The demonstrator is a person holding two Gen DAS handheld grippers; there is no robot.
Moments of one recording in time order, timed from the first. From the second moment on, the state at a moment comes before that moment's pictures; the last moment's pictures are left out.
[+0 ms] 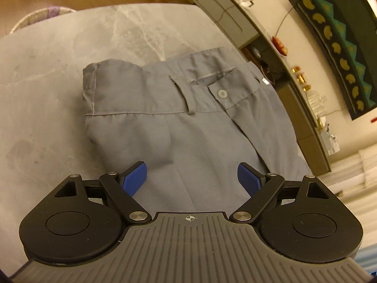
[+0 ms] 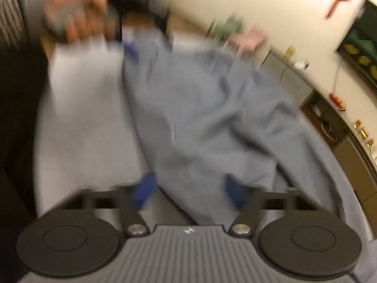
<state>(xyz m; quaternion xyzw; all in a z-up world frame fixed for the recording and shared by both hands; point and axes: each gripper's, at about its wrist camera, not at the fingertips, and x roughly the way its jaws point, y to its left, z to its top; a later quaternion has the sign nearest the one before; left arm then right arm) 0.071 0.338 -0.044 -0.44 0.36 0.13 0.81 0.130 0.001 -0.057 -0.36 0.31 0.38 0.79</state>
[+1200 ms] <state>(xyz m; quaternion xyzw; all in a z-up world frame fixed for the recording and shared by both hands) 0.174 0.366 -0.024 -0.01 0.45 -0.01 0.89 0.149 -0.096 -0.070 -0.14 0.36 0.40 0.83</state>
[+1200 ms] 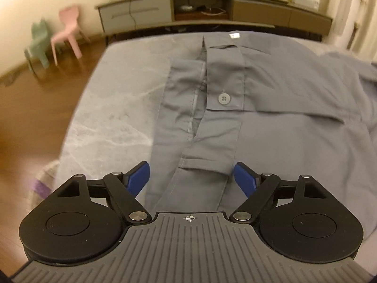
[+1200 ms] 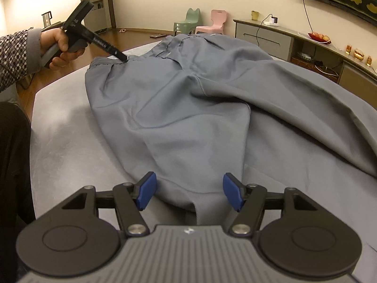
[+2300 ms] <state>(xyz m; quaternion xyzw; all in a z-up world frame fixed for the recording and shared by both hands) -0.017 0.412 0.022 -0.21 0.32 -0.01 0.92 0.126 -0.165 -0.025 -0.02 0.37 0.39 0.84</state>
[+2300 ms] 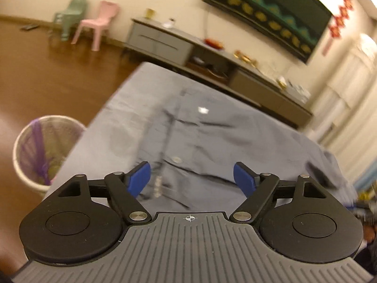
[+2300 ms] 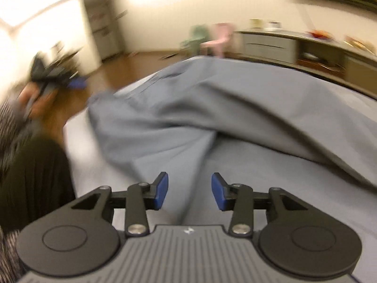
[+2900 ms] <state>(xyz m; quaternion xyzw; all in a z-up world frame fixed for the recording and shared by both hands) -0.027 0.397 -0.025 -0.27 0.42 0.04 0.87 0.072 -0.503 -0.065 0.15 0.45 -0.17 0.86</state>
